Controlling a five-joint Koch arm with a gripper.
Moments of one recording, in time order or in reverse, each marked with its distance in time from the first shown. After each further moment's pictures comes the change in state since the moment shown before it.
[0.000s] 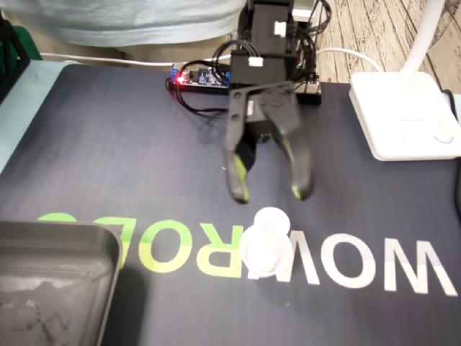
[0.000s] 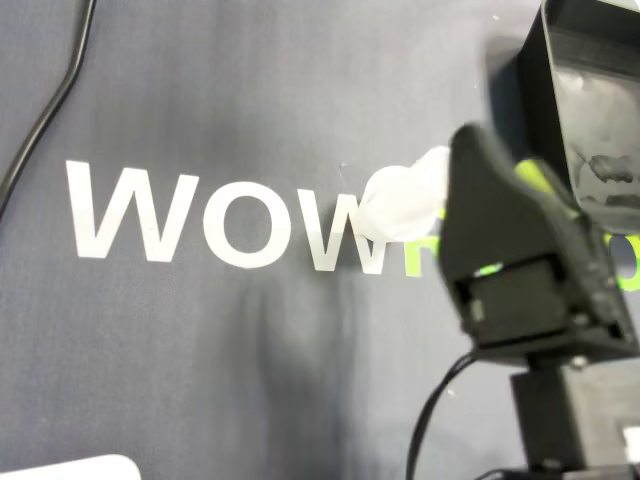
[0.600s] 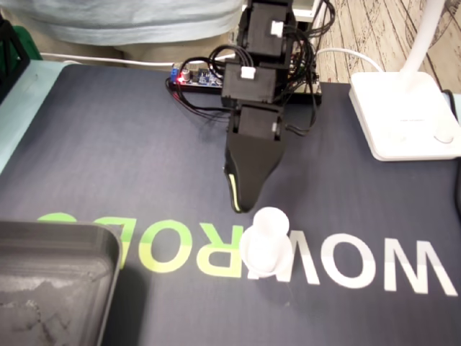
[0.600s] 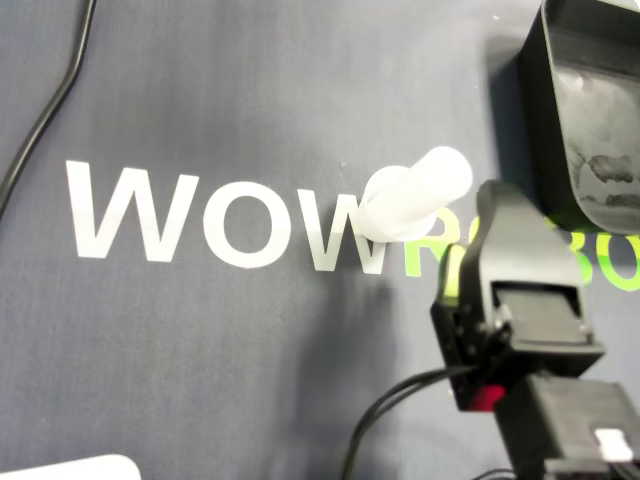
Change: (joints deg) arm 1.7 0.0 3.1 20.1 52.4
